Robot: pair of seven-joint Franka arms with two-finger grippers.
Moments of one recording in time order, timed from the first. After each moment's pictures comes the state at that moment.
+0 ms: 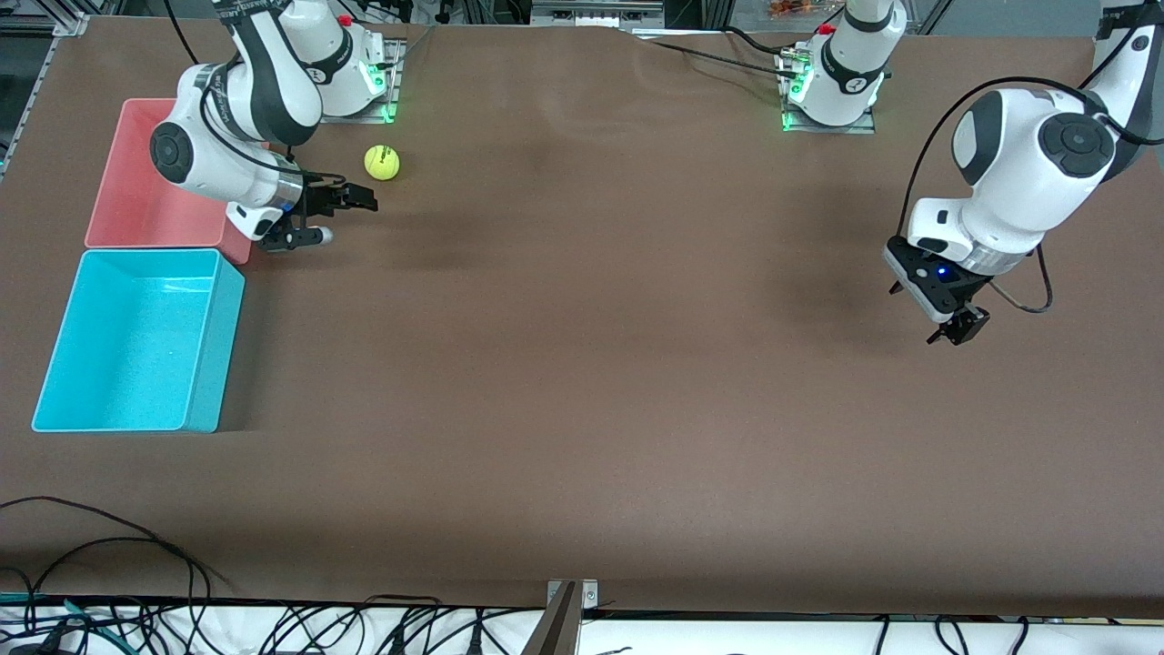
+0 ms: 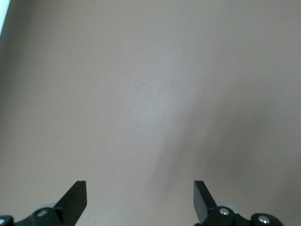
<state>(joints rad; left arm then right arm) 0.09 0.02 -0.13 -2.23 0.07 2.42 1.06 -0.03 -0.06 0.18 -2.61 0.37 2.23 -0.17</state>
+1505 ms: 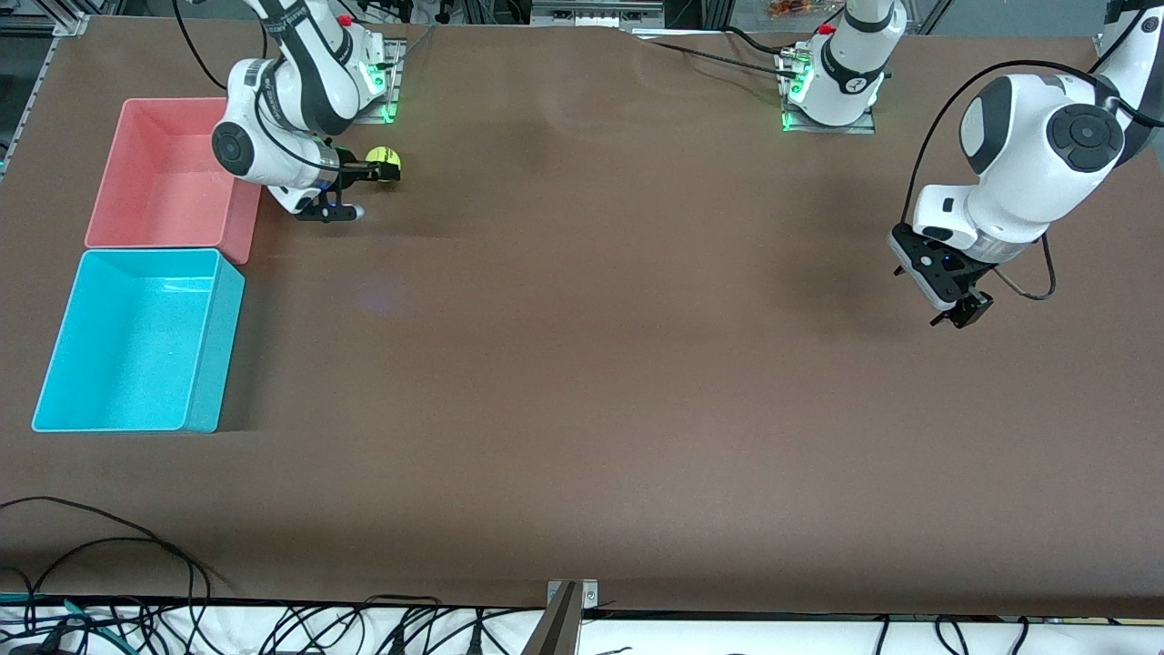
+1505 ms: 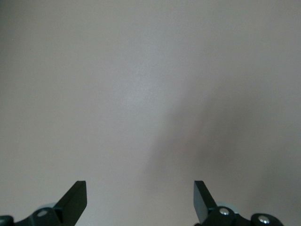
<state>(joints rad) 0.10 -0.02 -0.13 -2.25 0.07 2.32 1.06 -0.03 -0.03 0.28 -2.79 0.43 2.31 -0.07</state>
